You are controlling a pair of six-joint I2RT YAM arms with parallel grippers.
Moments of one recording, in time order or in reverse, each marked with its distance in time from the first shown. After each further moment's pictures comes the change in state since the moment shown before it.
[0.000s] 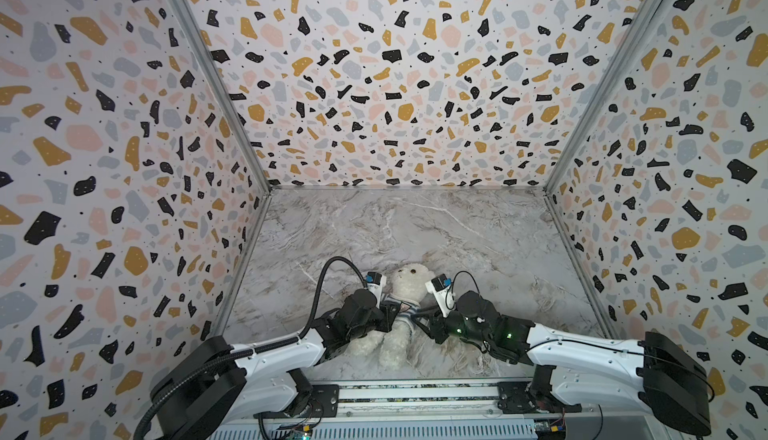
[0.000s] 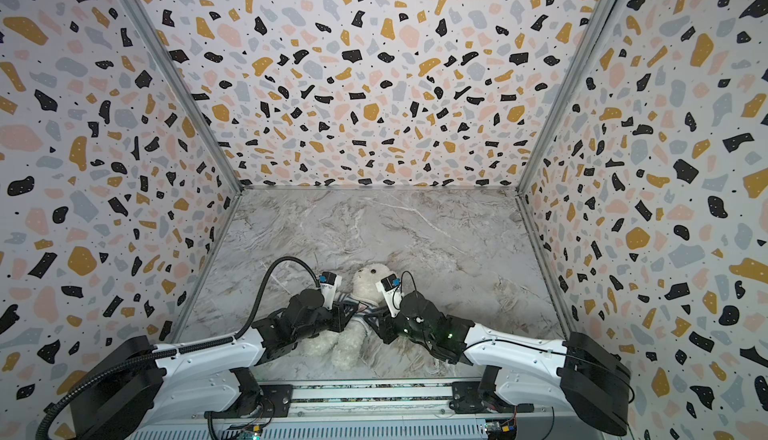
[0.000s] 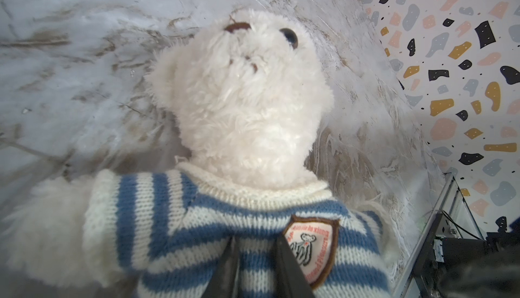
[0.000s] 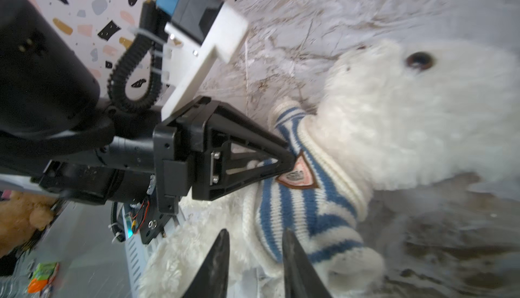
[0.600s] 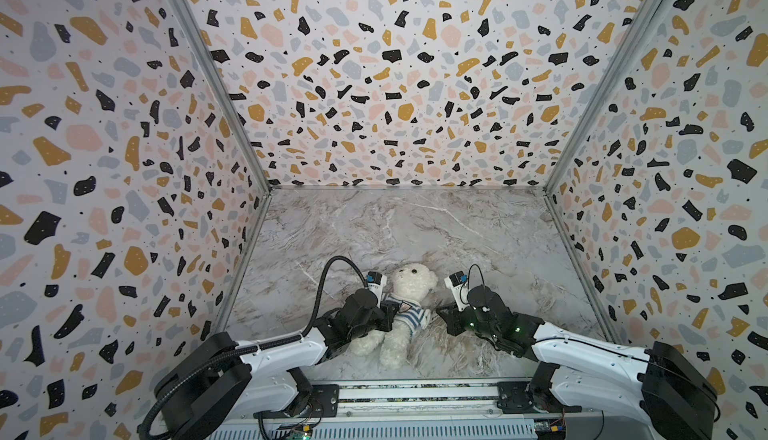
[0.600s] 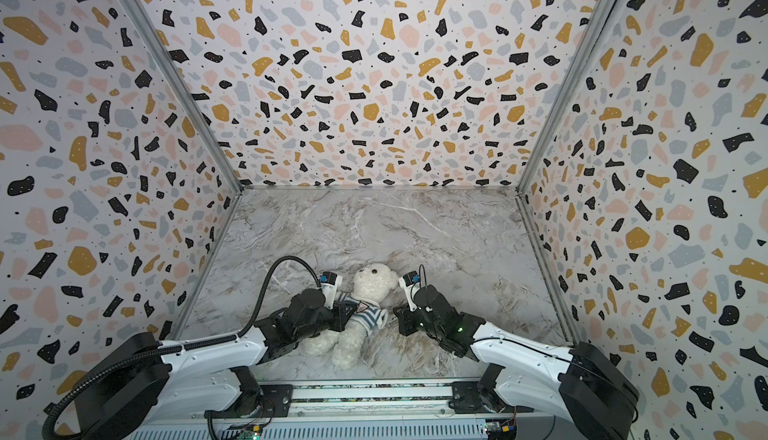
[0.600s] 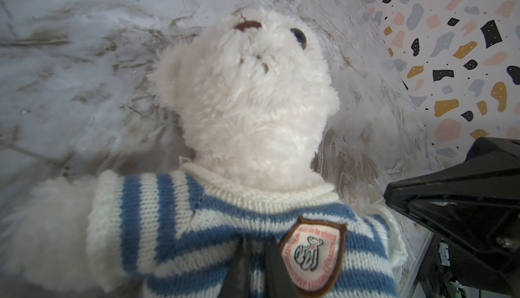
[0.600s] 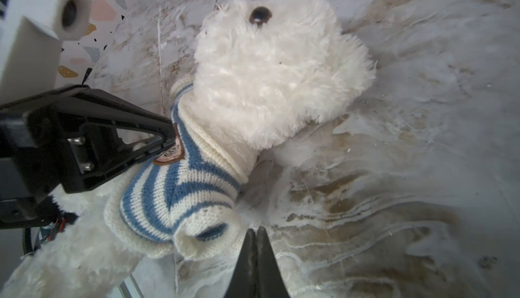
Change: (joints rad) left arm 0.002 0.024 0.000 0.018 -0.002 0.003; right arm -0.143 0.024 -0.053 -0.121 -0.024 -0.050
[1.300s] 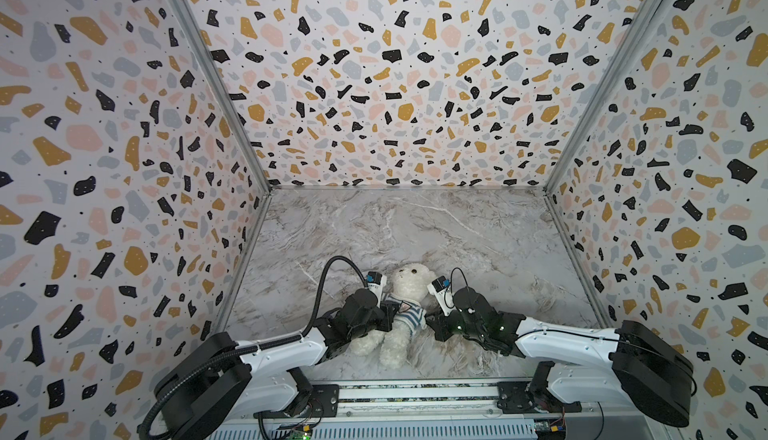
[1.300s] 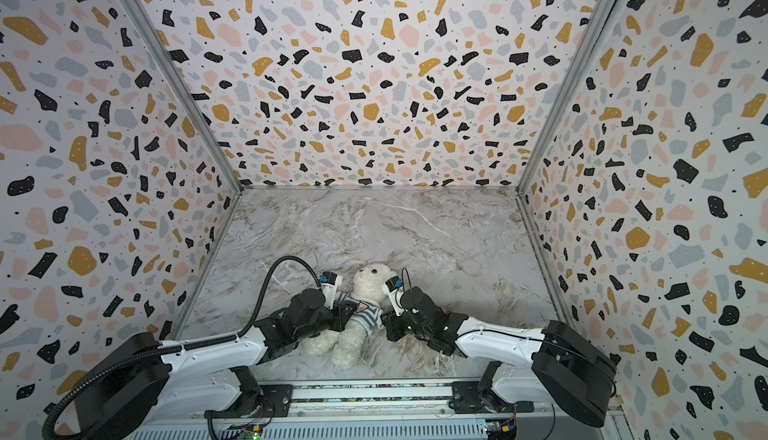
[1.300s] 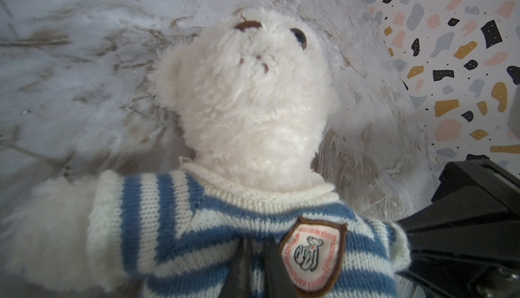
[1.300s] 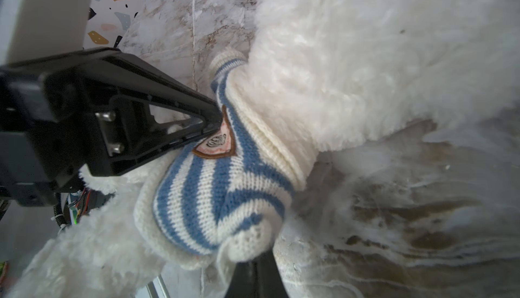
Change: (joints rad) left arm 0.000 0.000 -0.001 0.000 0.000 0.000; right arm 0.074 0.144 0.040 0.128 -0.070 -0.005
